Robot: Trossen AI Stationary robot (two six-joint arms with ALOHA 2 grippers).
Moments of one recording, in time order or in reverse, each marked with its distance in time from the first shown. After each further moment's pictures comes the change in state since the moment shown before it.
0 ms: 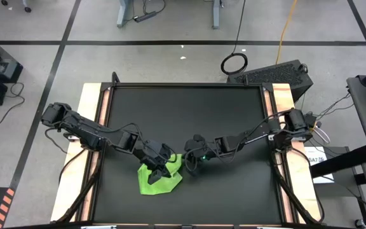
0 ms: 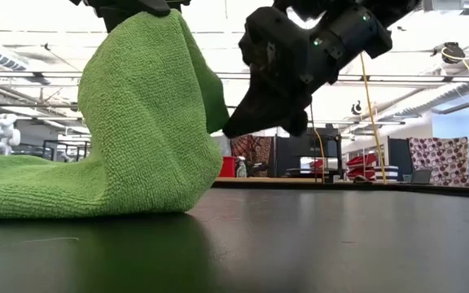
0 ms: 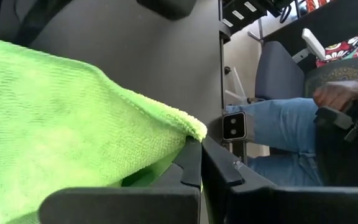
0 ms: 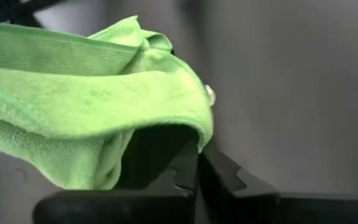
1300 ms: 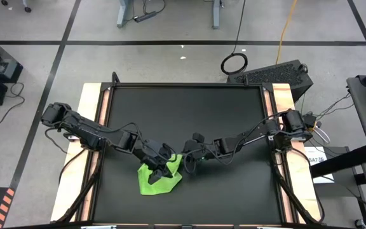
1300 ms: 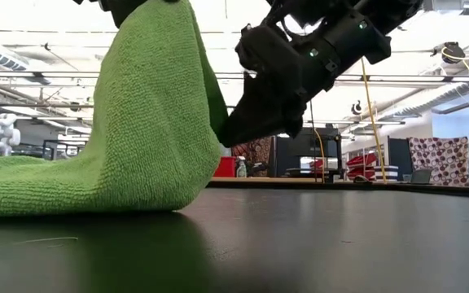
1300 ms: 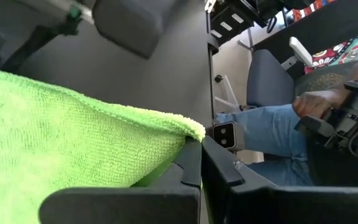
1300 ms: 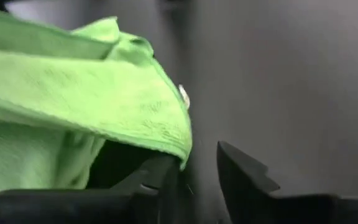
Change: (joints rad) left arm 0.001 0.000 0.000 0.059 0.004 0.001; right arm 0.001 0.046 0.000 0.041 0.081 -0.086
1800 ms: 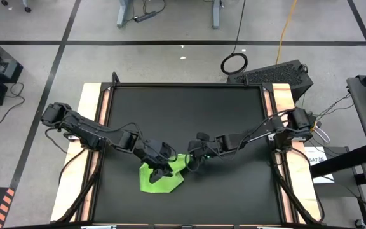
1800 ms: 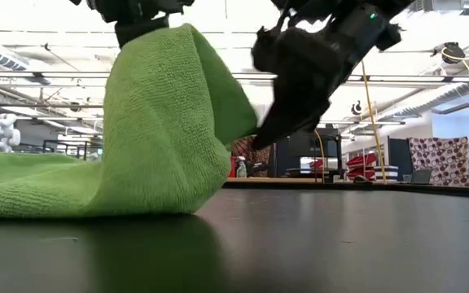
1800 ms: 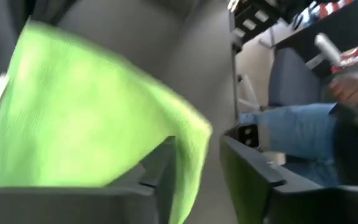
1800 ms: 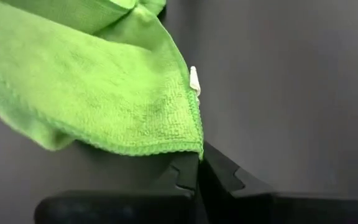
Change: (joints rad) left arm 0.005 0.000 0.000 -0.069 -0.065 0.041; right arm -0.010 -0.099 0.000 -0.264 -0.090 -0.037
